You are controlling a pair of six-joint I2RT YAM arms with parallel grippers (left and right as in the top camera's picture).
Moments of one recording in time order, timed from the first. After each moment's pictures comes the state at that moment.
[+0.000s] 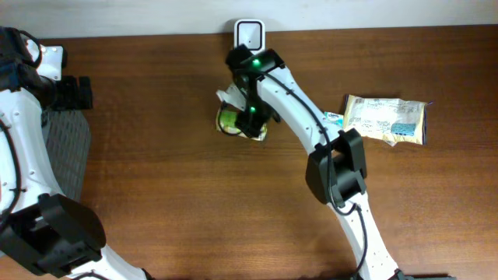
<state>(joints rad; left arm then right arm) 0.39 1.89 1.91 -1.11 0.08 0.32 0.51 2.51 2.38 -1.45 -0.09 -0.53</state>
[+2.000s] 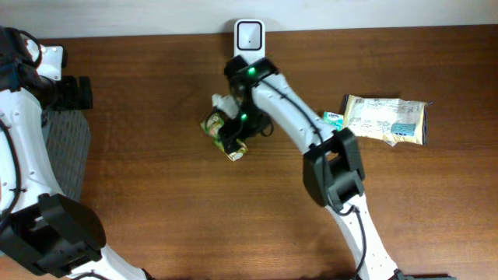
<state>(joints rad) 0.39 1.89 1.91 -1.11 0.08 0.32 0.56 2.50 2.30 -1.40 -0.37 -0.27</state>
